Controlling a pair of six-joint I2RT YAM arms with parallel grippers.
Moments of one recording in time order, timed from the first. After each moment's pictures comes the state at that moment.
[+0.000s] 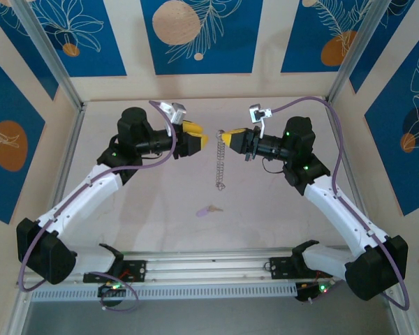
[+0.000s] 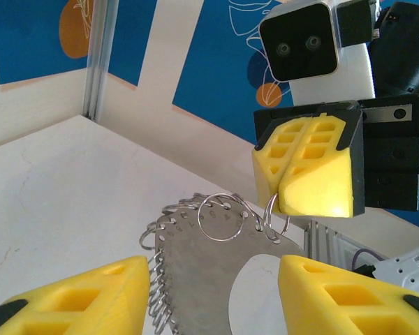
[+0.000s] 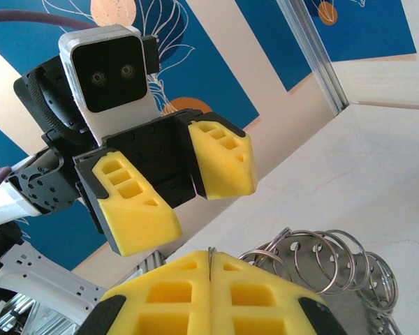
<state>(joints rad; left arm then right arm) -0.52 1.29 1.16 -0.01 0.76 -0.24 0.40 1.12 0.98 0.11 -0.83 0.57</state>
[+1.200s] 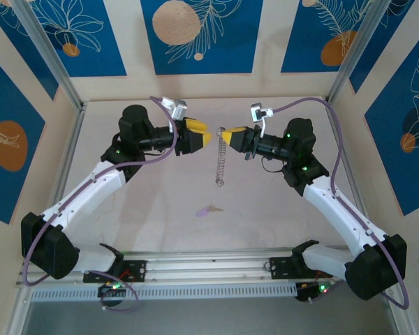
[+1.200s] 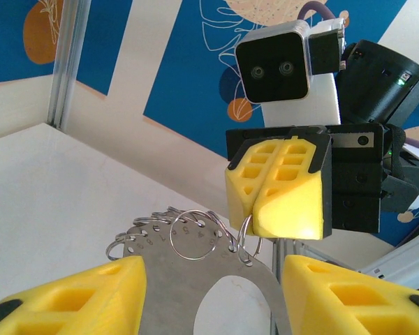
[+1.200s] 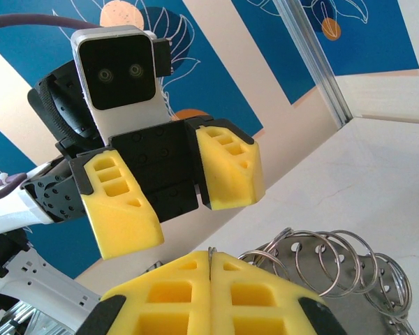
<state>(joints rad) -0.52 1.33 1.17 0.09 0.84 -0.36 0.40 1.13 0.96 0.20 -0.82 0.61</state>
